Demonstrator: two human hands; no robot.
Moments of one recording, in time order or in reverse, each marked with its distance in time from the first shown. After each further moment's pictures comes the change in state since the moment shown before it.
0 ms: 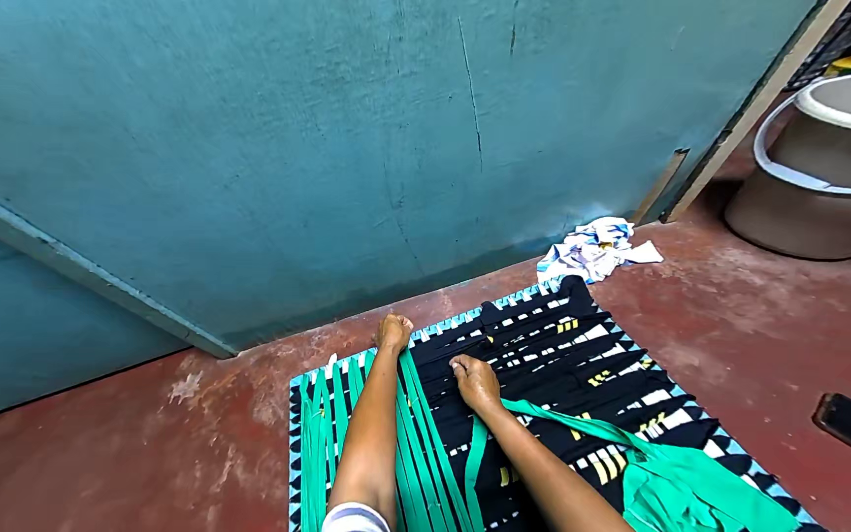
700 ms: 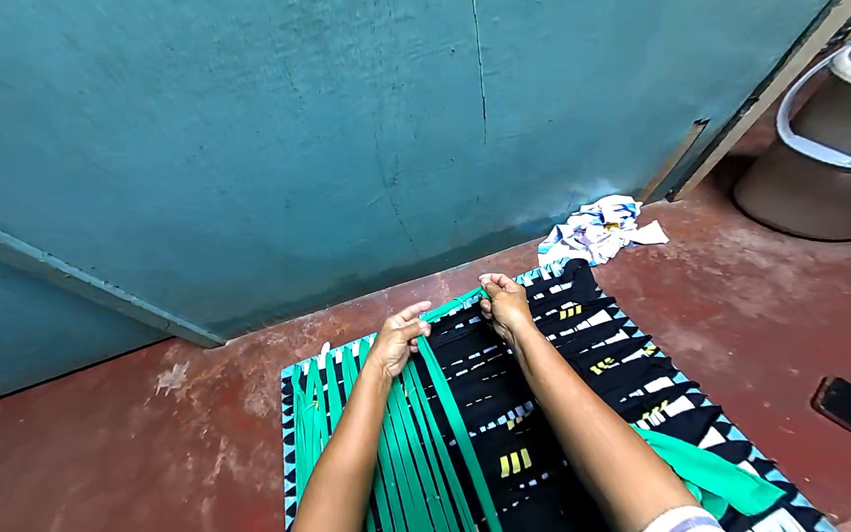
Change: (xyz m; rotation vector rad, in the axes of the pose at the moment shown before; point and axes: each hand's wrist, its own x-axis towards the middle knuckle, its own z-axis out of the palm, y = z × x) left_hand -0.082 0.011 -0.012 -1.189 -0.277 0.241; right_hand 0.056 -0.034 -0.078 1.004 0.283 0.037
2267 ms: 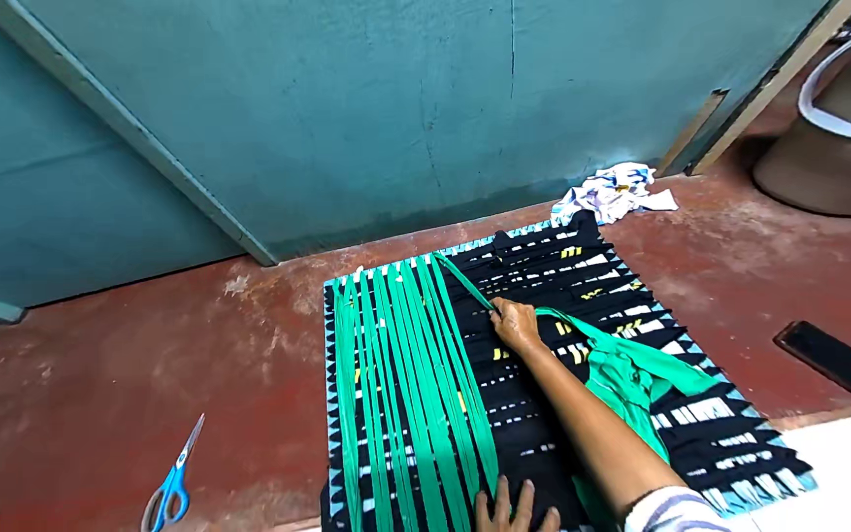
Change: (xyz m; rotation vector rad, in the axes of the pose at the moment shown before) left_hand -0.361 -0.218 0.143 1.457 -0.360 0.238; right_hand -0.133 0.079 -0.073 -1.375 -0.325 -0.288
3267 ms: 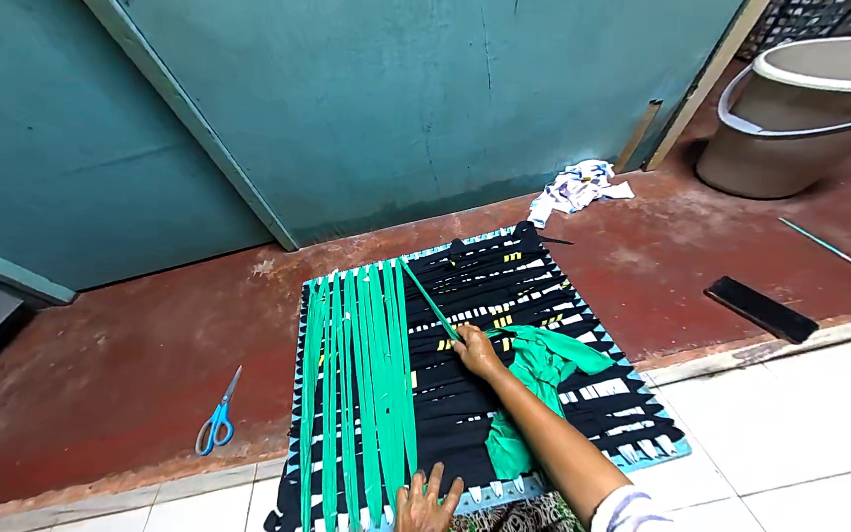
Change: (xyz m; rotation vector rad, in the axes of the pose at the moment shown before) left_hand -0.142 -0.025 0.032 0.180 0.246 -0.206; right_hand -0.145 -0.047 0.059 0.294 -0.105 -0.163
